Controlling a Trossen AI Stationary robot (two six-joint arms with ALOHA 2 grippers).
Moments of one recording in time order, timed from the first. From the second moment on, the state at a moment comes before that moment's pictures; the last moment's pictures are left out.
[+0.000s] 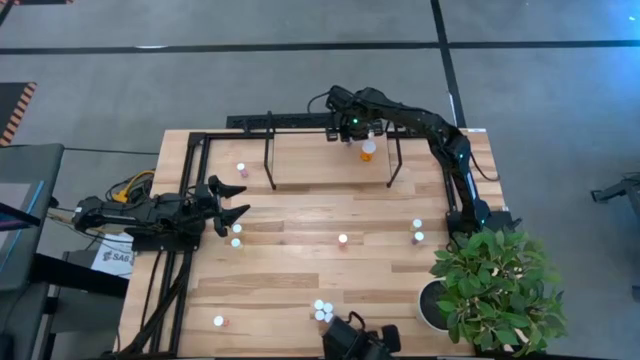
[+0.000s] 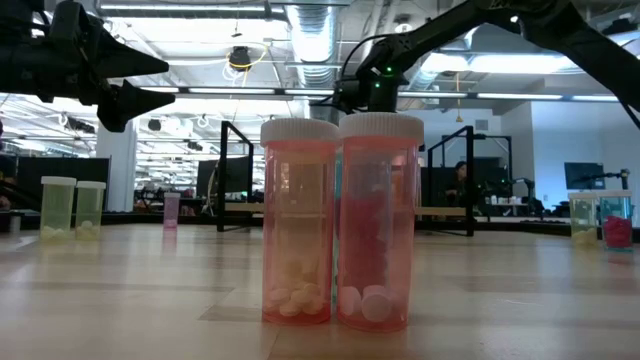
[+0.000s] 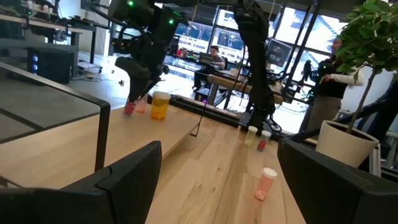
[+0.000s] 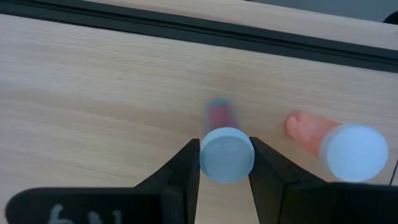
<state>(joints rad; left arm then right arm) -0.09 0.02 0.01 0.07 -0.39 -0.25 -0.63 2.18 1.97 -1.12 0.09 0.78</state>
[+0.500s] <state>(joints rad) -0.09 0.02 0.01 0.07 -0.39 -0.25 -0.63 2.18 1.97 -1.16 0.07 0.78</state>
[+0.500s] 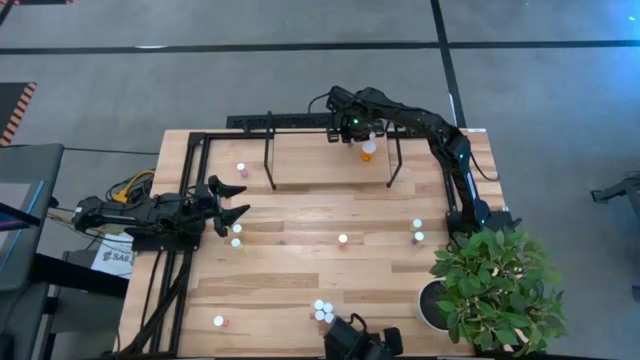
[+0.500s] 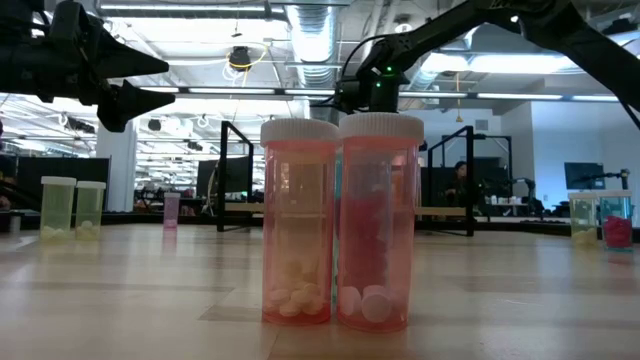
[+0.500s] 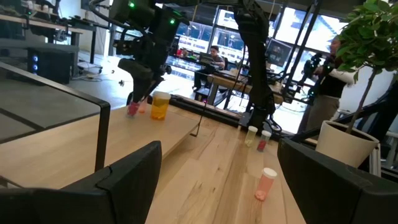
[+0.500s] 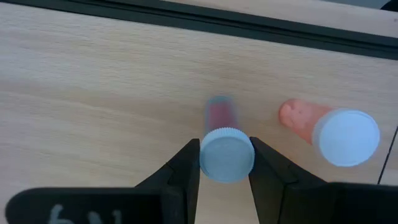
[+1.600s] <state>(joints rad) -0.09 0.02 0.01 0.07 -0.39 -0.25 -0.63 2.17 1.97 -1.17 0.08 0.71</state>
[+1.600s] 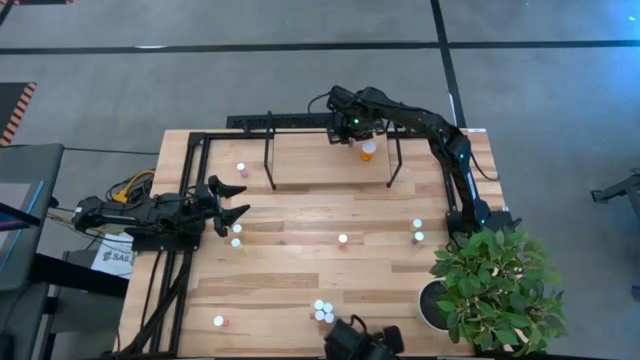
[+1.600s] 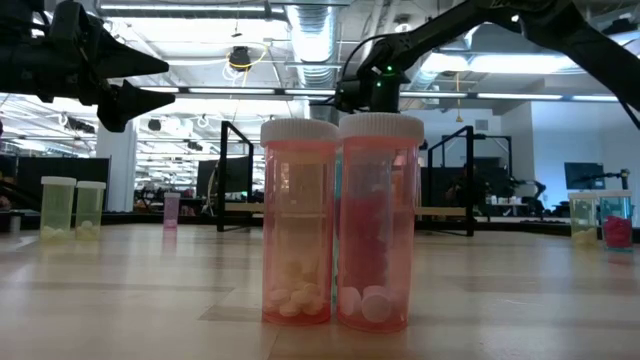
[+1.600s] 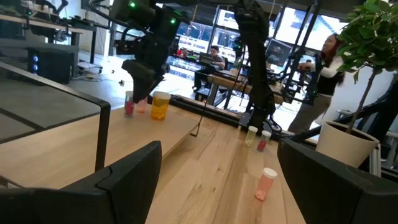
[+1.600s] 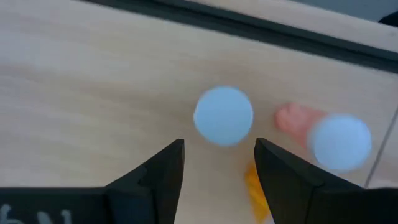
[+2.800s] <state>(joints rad) -0.09 0.02 0.01 0.07 -0.39 -0.25 -0.26 2.10 2.20 -1.57 -0.17 1.06</state>
